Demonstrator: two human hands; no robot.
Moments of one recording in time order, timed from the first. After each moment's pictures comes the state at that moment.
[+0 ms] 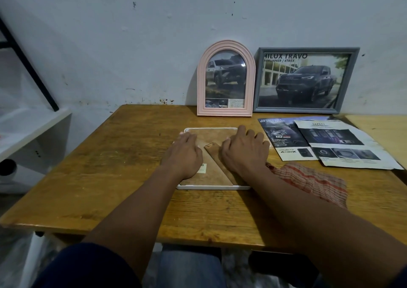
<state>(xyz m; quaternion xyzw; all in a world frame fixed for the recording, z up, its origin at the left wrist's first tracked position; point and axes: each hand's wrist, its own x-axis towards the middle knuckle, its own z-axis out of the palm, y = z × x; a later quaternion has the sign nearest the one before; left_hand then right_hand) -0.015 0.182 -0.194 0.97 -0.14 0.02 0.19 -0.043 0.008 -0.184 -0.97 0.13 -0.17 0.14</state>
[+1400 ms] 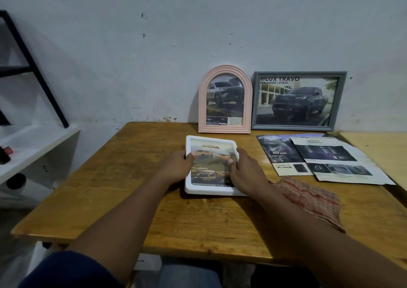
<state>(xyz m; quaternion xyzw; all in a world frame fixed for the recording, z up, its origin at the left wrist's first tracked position) -0.022 0.200 -0.164 0.90 -0.02 -0.07 0.42 -0.074 -0.011 -0.179 -0.94 0.00 -0.10 0.32</state>
